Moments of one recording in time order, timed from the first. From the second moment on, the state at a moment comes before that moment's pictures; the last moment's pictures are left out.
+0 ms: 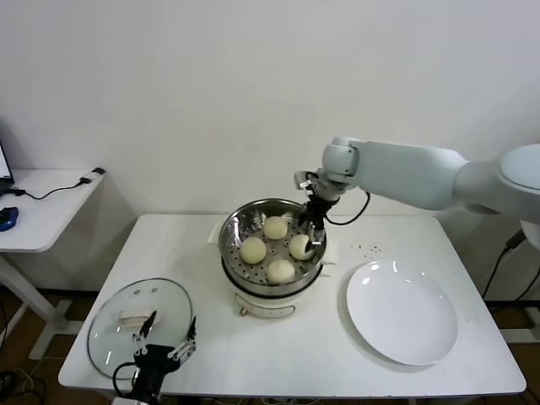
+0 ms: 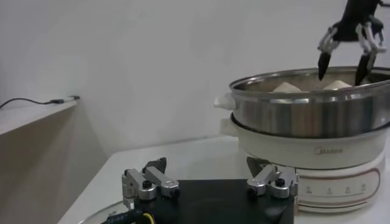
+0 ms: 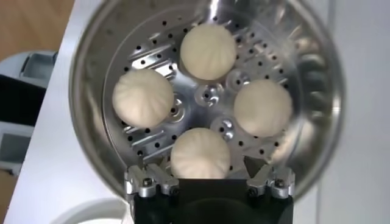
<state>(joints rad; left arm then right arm) 1.80 -1.51 -0.62 -2.10 0.05 0.00 0.09 0.68 1.17 -1.61 1.07 0.81 -0.28 -1.00</state>
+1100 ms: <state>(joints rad) 1.81 -1.55 -0.67 -2.18 0.18 0.00 0.10 -0.19 0.62 -0.52 1.49 0.88 0.09 -0.37</state>
